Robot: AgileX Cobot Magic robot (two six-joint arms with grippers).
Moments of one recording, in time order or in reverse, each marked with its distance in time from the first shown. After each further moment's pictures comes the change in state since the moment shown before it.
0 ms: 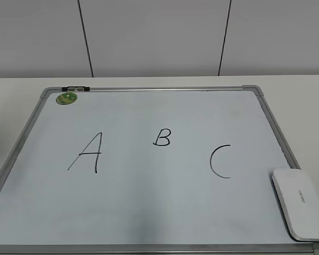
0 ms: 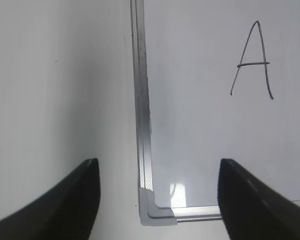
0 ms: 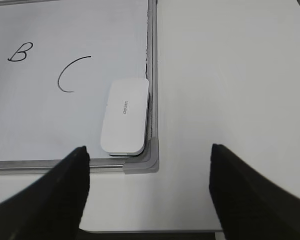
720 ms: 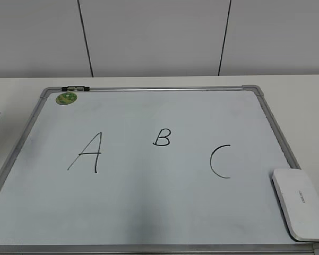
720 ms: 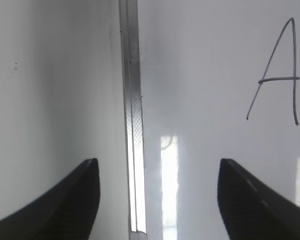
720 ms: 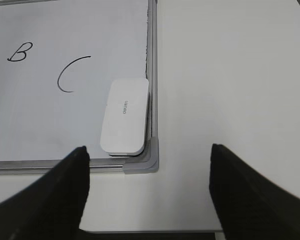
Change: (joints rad) left arm 0.000 0.409 -0.189 -0.034 -0.004 0.000; right arm 0.000 0.000 0.000 0.002 0.000 0.000
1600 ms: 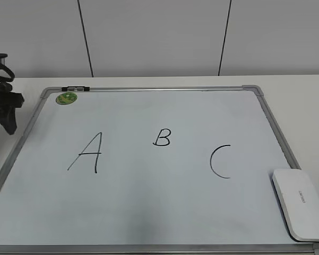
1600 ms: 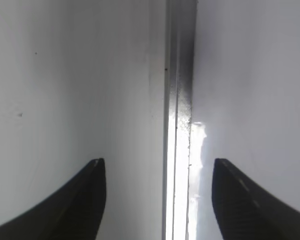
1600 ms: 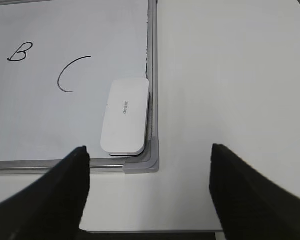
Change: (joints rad) left arm 0.000 0.399 -0.242 0.142 0.004 -0.090; right arm 0.000 0.000 0.000 0.000 0.000 0.000
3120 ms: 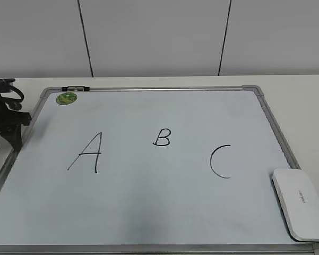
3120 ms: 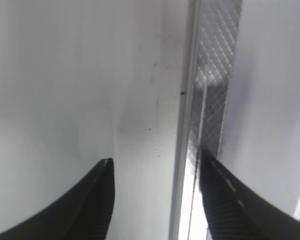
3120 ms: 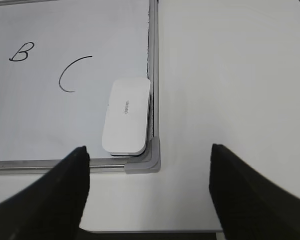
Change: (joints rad) left arm 0.039 0.164 -0.016 -0.046 -0.078 0.019; right arm 0.000 0.000 0.000 0.004 0.000 0.000
